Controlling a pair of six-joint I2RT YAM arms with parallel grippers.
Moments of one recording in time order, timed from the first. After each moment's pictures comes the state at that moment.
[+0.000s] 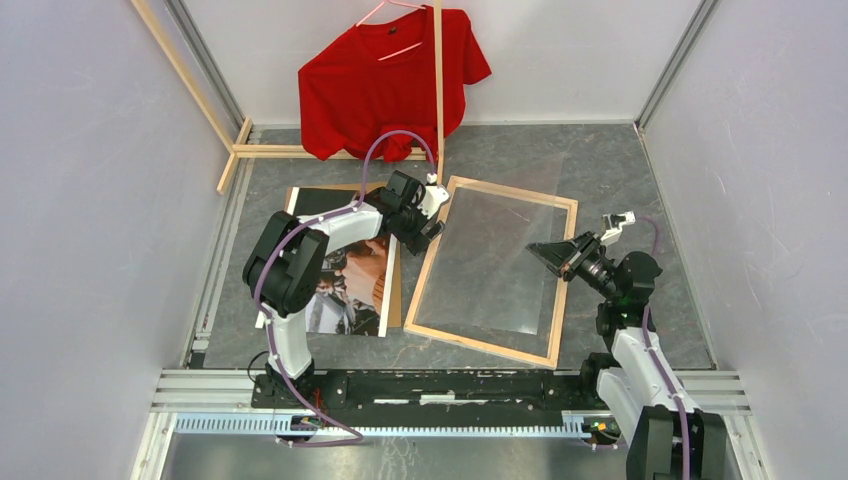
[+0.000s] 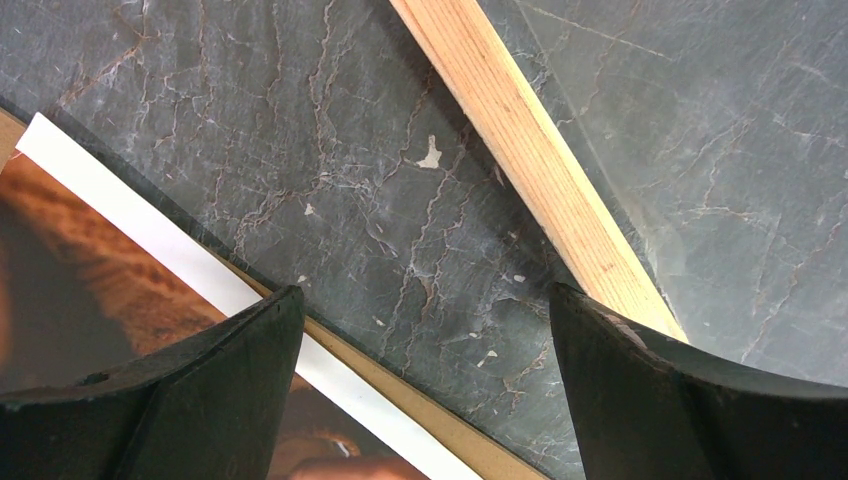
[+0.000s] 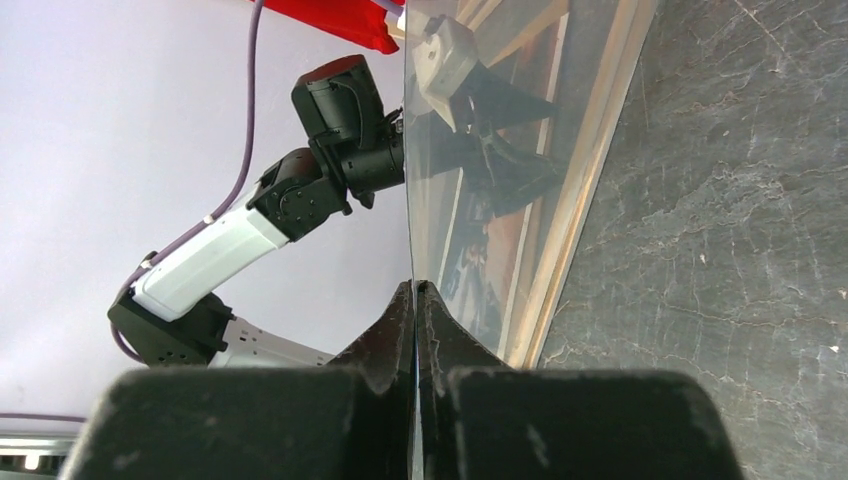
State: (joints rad) left arm -0.55 1.92 1.22 -0.27 0.11 0.34; right arm -0.12 0.81 0.19 0.58 -0.86 1.26
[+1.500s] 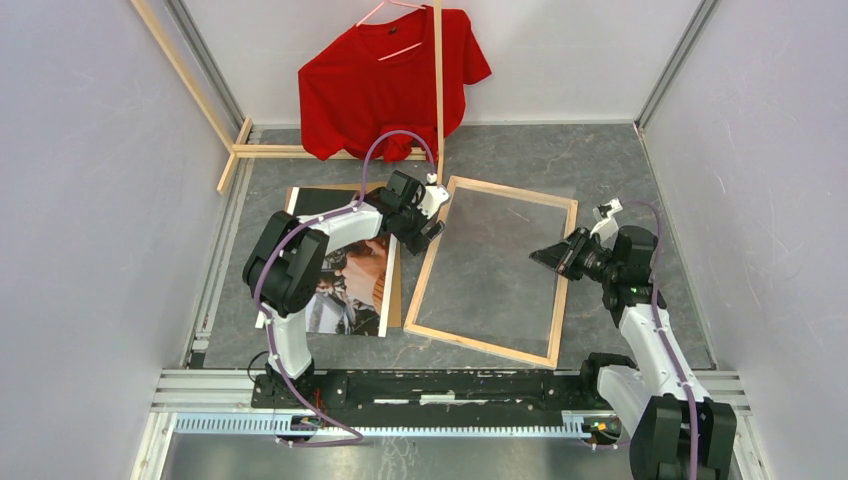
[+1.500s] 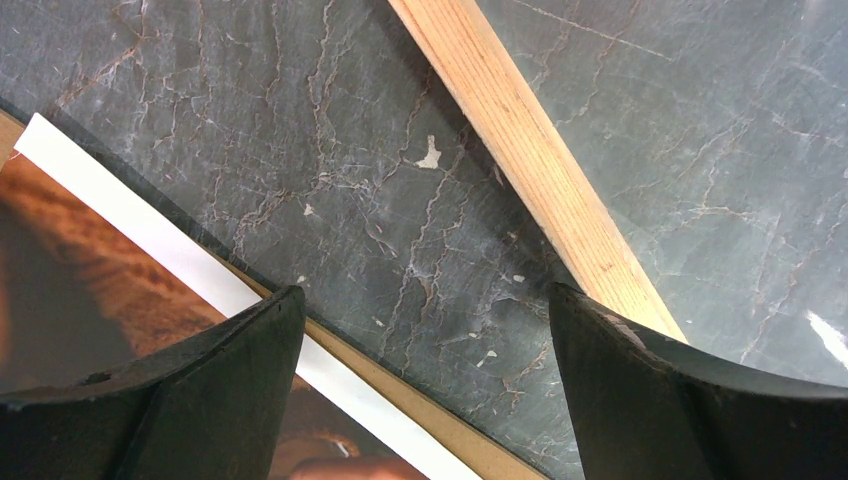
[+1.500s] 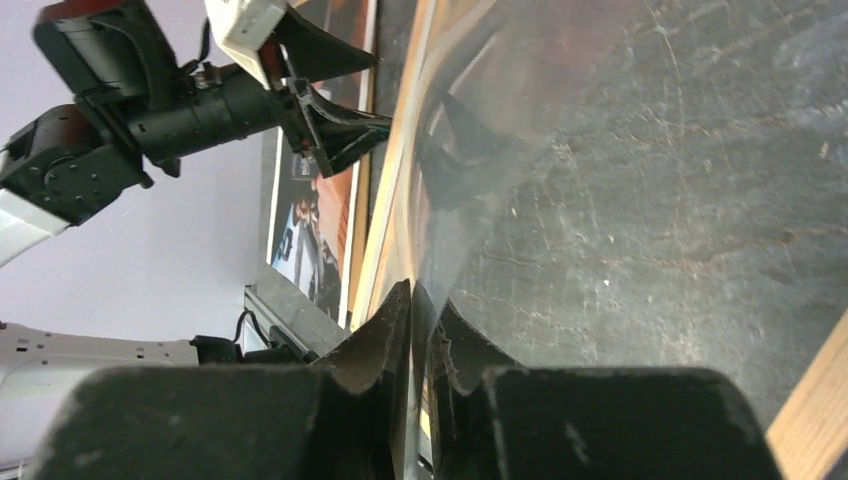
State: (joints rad) left arm -0.55 1.92 1.22 -0.27 0.12 0.34; right arm -0.10 0.89 0.43 -0.02 -0.79 0.68
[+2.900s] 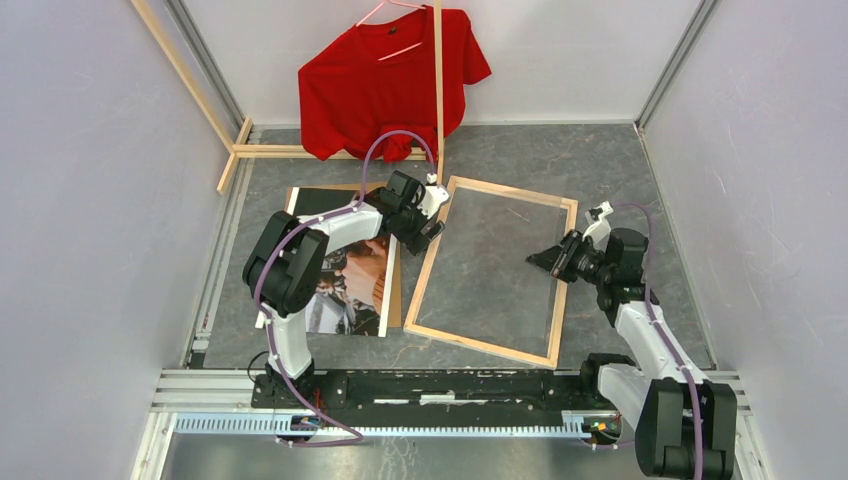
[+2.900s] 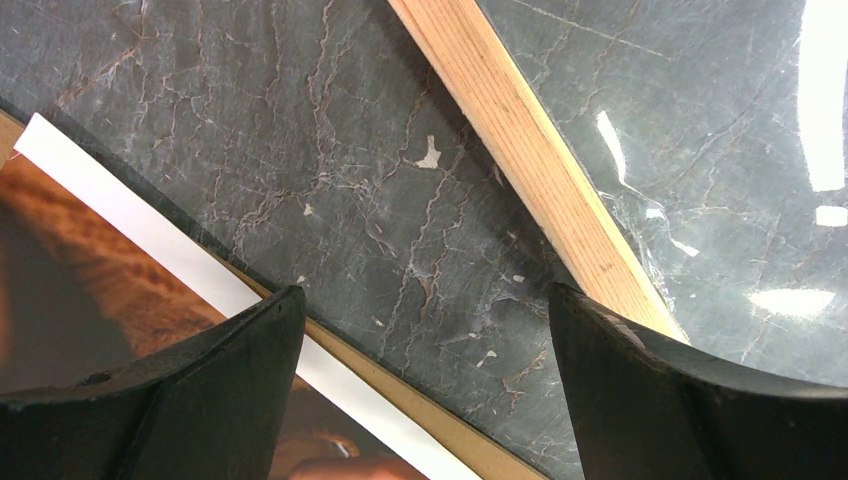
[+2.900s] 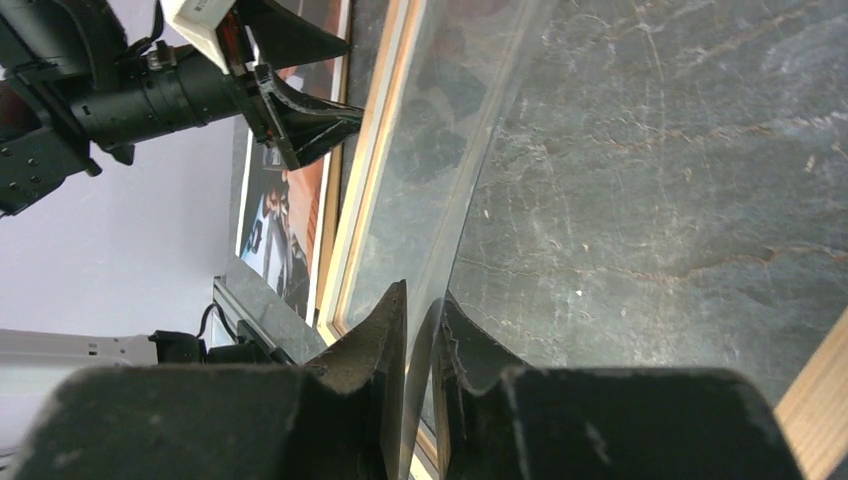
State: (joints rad) left arm -0.55 1.92 1.22 -0.26 0.12 0.34; right arm -0.07 0.96 0.38 0.02 -0.75 0.61
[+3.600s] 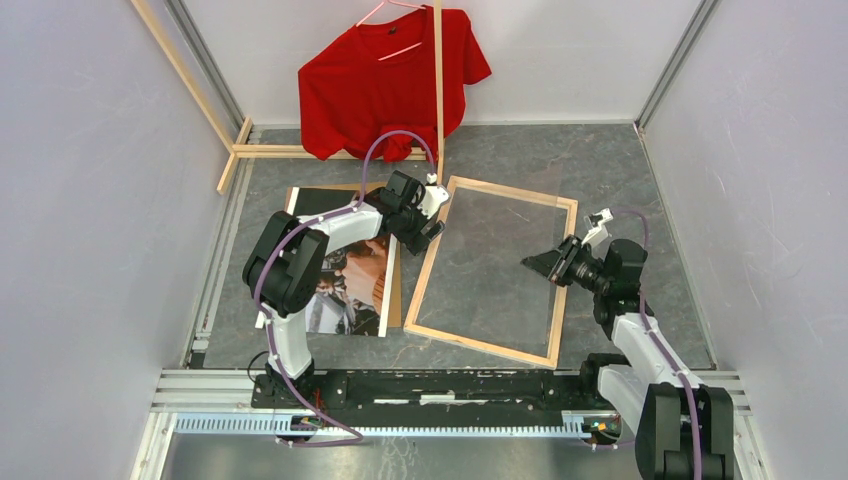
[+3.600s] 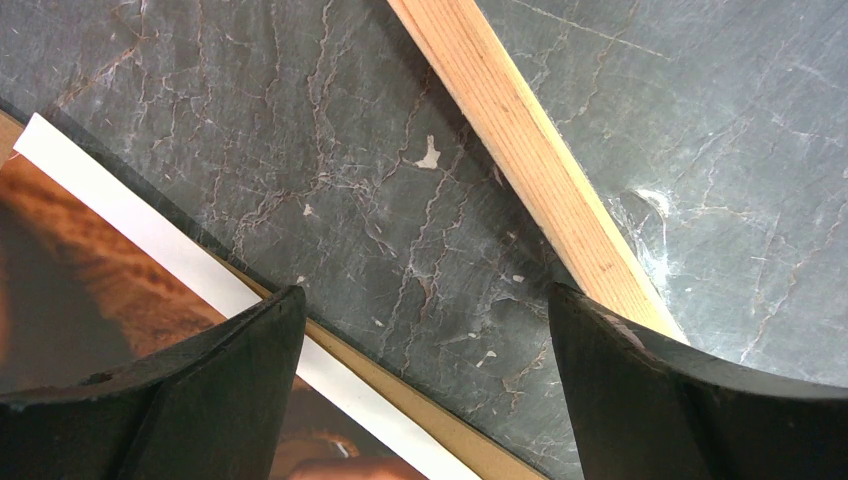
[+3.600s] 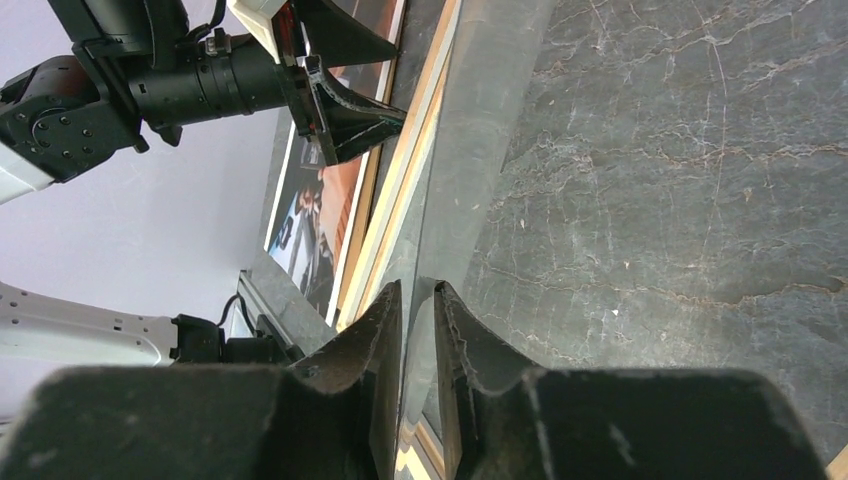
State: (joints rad) left arm -0.55 1.92 1.22 -0.26 0.12 0.34; right arm -0.06 0.92 0.26 0.28 -0.81 0.71
